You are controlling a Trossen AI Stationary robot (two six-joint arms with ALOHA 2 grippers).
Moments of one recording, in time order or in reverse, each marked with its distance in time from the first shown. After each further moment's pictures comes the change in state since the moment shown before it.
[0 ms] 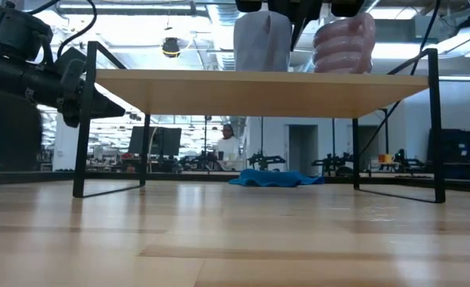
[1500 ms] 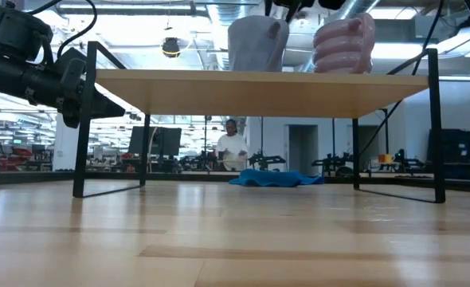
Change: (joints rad) left arm 0.000 0.000 0.000 0.000 0.000 -0.008; right arm -0.071 -0.003 0.192 -0.038 0.007 -0.230
